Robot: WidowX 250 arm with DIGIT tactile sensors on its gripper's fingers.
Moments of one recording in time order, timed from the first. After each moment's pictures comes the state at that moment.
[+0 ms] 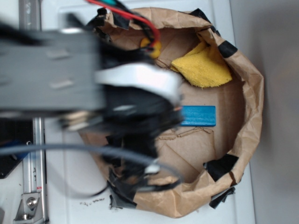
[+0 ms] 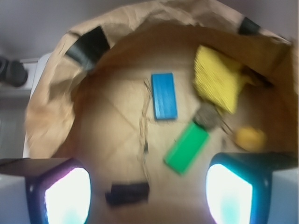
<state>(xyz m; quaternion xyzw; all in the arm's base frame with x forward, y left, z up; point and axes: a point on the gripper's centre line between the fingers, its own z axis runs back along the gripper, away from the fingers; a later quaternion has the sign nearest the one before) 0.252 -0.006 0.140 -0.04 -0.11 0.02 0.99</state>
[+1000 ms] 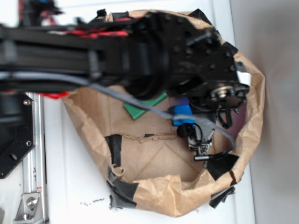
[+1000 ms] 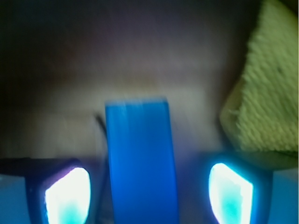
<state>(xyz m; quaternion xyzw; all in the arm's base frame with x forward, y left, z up) 0.314 0.006 0.027 -0.07 -0.03 0.02 1.00</state>
